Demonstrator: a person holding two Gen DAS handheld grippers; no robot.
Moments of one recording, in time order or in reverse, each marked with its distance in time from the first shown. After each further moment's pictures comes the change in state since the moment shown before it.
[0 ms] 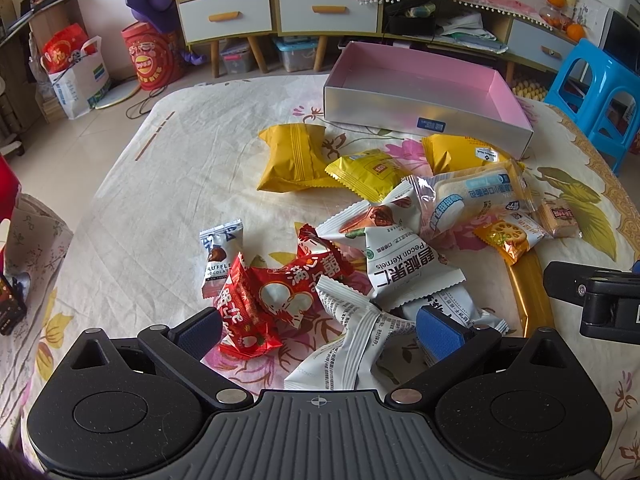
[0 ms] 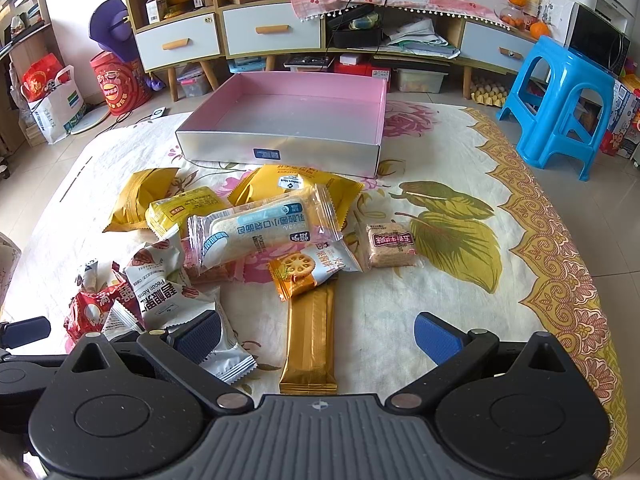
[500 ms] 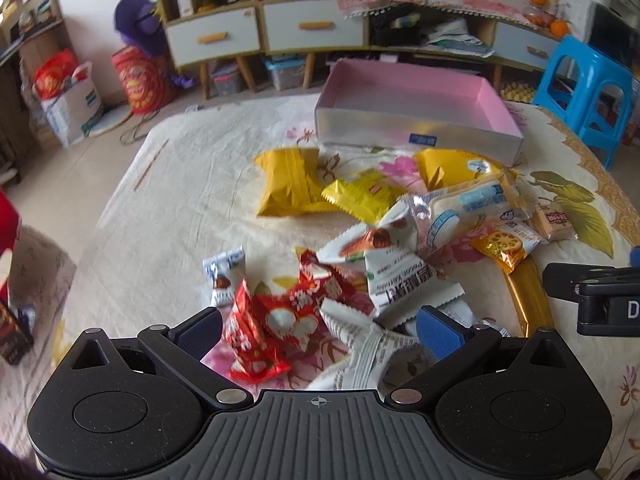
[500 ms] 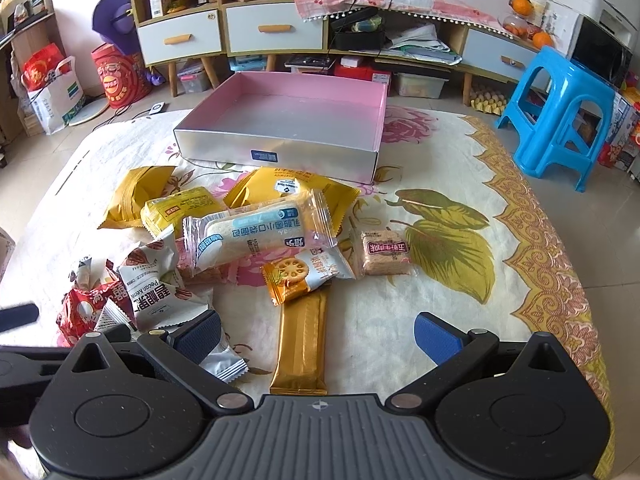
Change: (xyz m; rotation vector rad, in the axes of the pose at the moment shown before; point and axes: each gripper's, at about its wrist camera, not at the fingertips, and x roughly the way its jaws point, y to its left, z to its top) left arm -0.011 0.001 0.009 0.086 -0.058 -0.013; right arm 0.001 -0.001 0.006 -0.044 0.005 -0.009
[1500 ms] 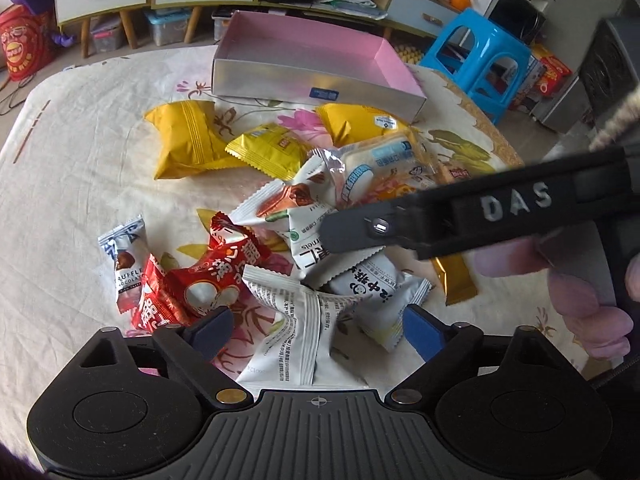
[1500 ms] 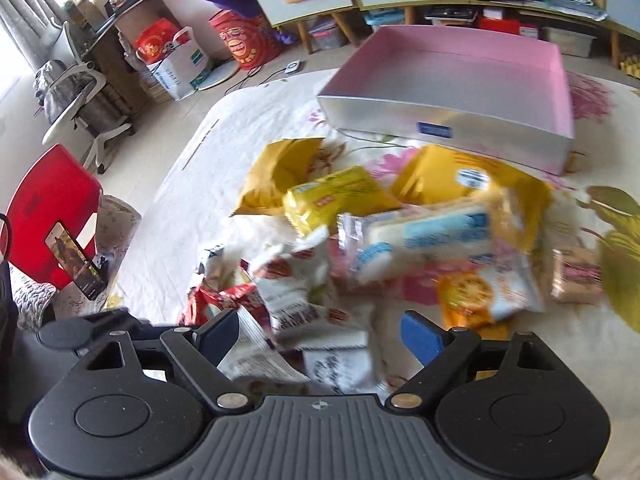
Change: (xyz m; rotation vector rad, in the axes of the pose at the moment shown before) left arm 0.025 0.026 -0.003 0.044 0.143 -0.430; right arm 0.049 0.044 0.038 -0.047 0.169 0.480
